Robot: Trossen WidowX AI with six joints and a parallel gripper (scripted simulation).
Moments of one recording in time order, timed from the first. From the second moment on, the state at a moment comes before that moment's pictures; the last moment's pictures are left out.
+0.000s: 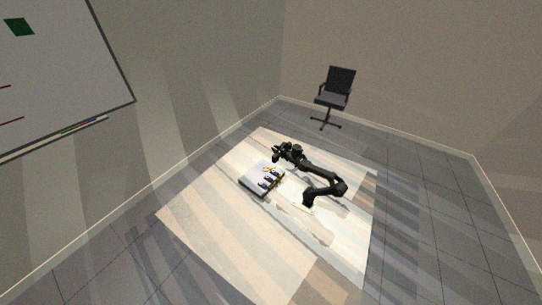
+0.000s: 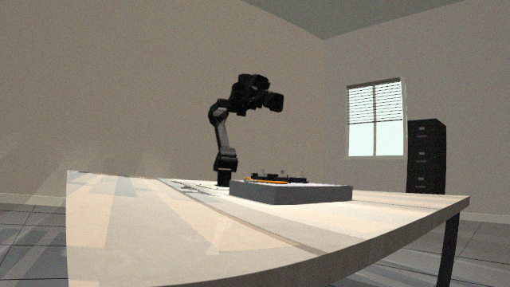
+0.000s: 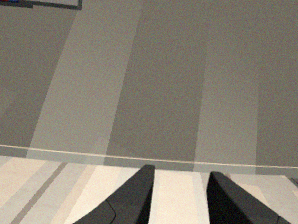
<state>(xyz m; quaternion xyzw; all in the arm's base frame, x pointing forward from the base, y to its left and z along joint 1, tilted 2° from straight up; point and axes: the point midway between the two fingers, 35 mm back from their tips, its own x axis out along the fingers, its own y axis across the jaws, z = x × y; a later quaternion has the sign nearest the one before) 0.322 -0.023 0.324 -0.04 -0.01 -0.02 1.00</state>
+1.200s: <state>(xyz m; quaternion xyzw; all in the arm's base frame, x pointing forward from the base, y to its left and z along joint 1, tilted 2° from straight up) 0.386 -0.036 0.237 0.32 0.29 -0.15 0.89</state>
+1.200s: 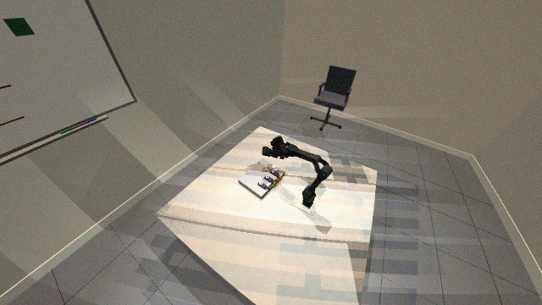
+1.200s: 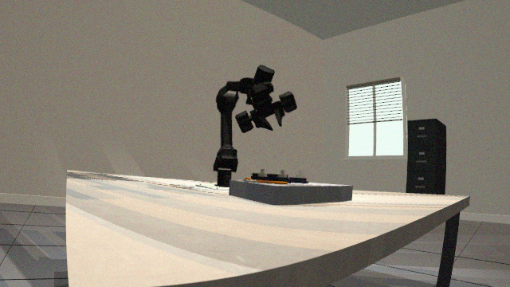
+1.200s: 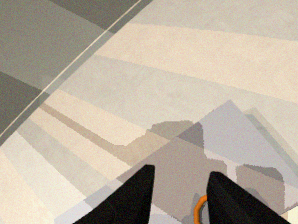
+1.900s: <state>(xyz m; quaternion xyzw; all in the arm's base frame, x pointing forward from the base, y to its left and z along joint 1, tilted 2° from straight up) 0.389 -0.063 0.172 0.47 0.43 -0.35 0.68</state>
